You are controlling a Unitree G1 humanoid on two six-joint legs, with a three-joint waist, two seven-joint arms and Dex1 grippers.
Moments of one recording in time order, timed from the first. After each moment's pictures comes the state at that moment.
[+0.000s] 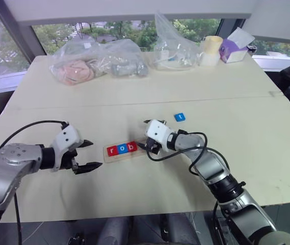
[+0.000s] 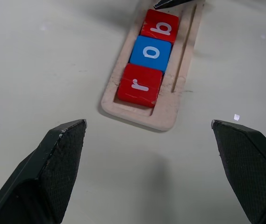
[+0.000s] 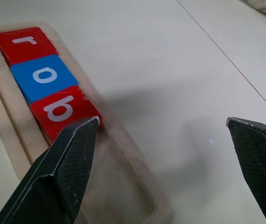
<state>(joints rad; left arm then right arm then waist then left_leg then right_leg) -0.07 0.97 0.10 -0.37 -0.45 0.64 -1.00 -0.50 -0.34 0.38 -0.02 -0.12 0.32 0.64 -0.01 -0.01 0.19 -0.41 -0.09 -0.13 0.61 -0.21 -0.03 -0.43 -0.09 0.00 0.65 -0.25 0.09</state>
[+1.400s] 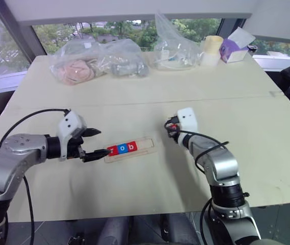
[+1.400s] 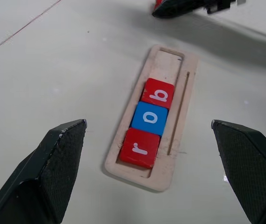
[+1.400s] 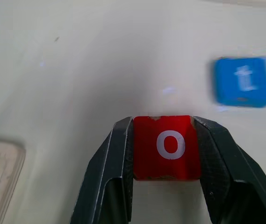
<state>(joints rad) -0.21 0.91 0.10 -0.39 -0.57 0.75 -0.95 -0.44 -0.15 0.00 -0.33 0.08 1.13 0.13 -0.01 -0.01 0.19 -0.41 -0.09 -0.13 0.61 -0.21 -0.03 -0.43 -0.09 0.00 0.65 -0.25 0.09</state>
